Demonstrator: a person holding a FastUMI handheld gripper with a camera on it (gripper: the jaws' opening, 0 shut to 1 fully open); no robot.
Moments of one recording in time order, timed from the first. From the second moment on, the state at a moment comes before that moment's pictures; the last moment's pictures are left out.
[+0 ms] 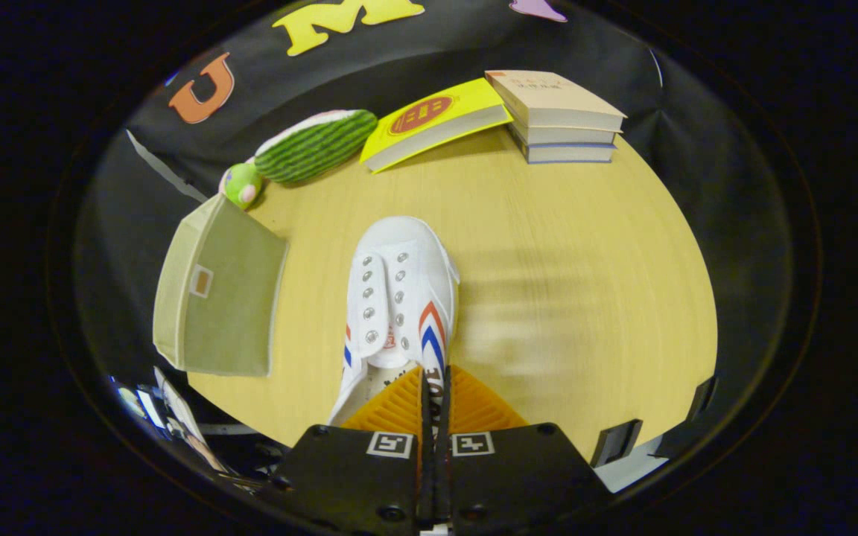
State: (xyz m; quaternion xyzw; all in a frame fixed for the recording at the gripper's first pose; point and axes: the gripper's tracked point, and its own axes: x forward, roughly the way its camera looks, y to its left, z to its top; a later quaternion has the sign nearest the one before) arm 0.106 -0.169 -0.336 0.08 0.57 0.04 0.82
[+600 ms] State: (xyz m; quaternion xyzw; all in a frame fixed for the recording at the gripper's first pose) arm 0.105 -0.046 -0.225 0.11 0.49 0.09 0.86
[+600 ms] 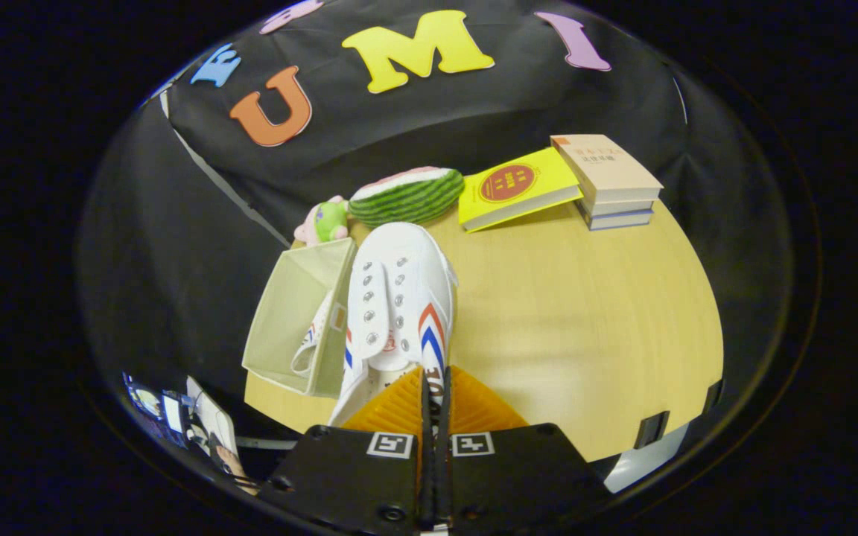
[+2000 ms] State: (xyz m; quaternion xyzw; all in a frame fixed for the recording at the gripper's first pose) arm 0.156 0.145 -0.299 0.18 0.42 0.04 0.89
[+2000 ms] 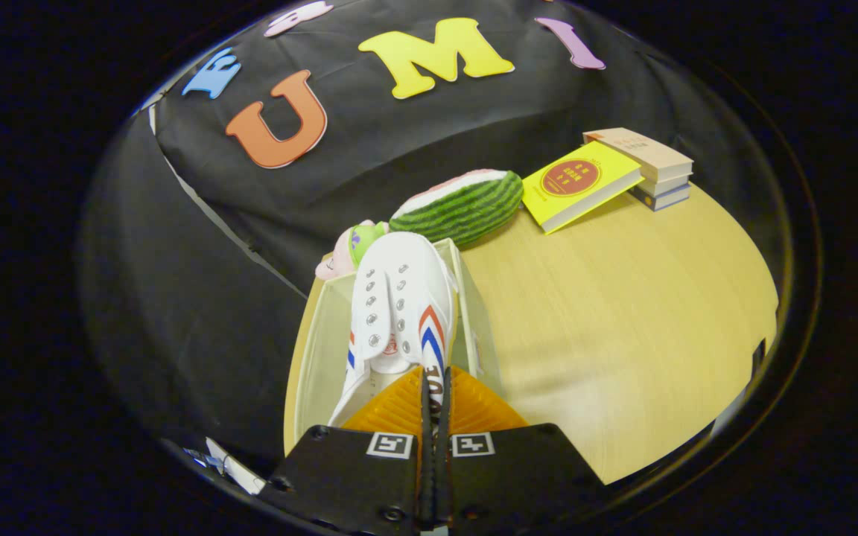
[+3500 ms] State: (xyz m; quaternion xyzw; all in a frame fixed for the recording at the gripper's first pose) arm 0.052 0.053 -0.082 0.03 0.04 0.03 1.00
